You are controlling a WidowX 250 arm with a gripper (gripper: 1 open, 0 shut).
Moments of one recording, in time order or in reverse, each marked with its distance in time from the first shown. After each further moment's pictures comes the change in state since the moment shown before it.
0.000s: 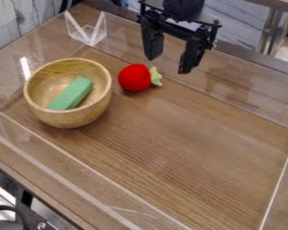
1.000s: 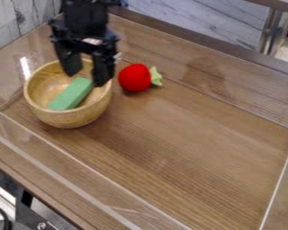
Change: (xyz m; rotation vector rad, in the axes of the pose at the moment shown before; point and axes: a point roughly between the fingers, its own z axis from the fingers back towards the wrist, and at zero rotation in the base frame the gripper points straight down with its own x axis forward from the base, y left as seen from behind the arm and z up) arm -0.064 0.104 -0.027 -0.055 -0.066 0.113
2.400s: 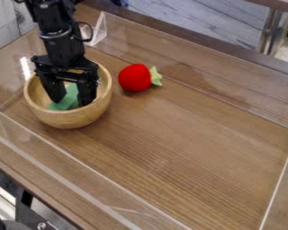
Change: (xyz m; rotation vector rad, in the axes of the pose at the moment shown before) arm 0.008 0.030 -0.059 -0.031 0.006 0.180
